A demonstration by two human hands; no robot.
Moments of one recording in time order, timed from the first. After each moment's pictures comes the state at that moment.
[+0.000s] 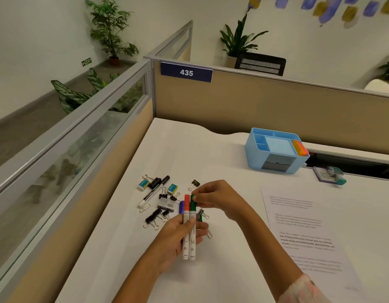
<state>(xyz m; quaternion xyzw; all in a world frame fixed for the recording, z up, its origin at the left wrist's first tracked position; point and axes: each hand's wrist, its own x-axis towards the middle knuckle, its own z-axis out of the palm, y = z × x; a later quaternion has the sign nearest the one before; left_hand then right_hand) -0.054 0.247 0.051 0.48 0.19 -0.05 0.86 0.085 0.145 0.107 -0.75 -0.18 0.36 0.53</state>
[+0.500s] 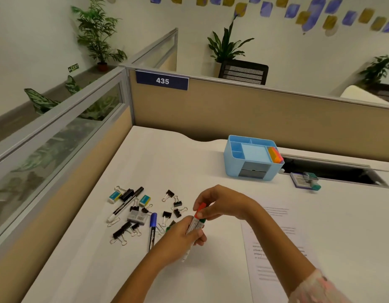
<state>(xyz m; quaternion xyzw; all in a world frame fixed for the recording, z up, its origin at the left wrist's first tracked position) 0.007 0.188 0.068 0.74 0.10 -0.09 0.65 0.138 0.071 0.143 -0.79 -0.31 0.41 0.35</state>
